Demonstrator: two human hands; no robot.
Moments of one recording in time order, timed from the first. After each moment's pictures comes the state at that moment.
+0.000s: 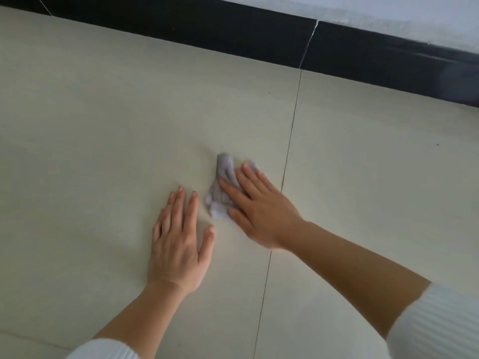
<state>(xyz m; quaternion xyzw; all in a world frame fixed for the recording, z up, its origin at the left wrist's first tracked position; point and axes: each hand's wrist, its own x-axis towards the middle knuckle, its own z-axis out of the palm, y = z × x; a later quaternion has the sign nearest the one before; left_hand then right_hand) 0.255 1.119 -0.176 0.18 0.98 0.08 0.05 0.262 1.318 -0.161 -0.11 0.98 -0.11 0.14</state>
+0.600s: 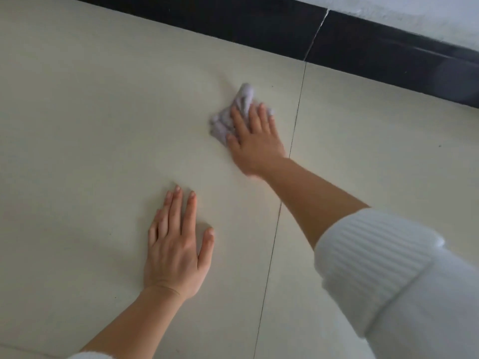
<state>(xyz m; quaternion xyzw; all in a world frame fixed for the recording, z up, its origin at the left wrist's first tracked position) 0.253 1.121 -0.177 0.19 0.98 0.08 0.05 0.150 1.331 -0.161 0.12 0.98 -0.10 0.15</state>
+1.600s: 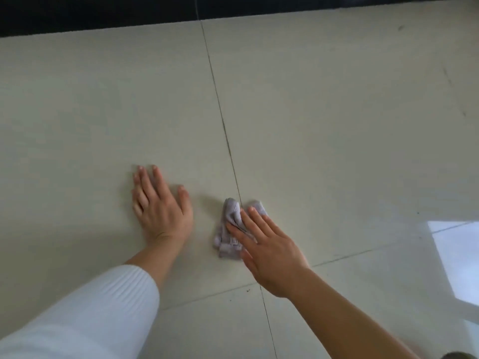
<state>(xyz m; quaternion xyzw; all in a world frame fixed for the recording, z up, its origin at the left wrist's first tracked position) 0.255 1.121 -0.173 0.21 0.97 0.10 0.09 0.454 1.215 -0.137 0.14 0.97 -0.09 0.18</state>
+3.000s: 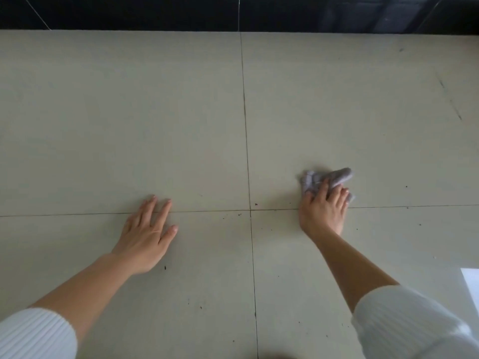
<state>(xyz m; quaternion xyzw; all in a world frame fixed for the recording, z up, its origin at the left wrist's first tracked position) 0.381 0.934 -0.131 0.31 0.91 -0.03 0.29 0.556 1.231 -0.153 0.55 0.82 -0.18 0.05</state>
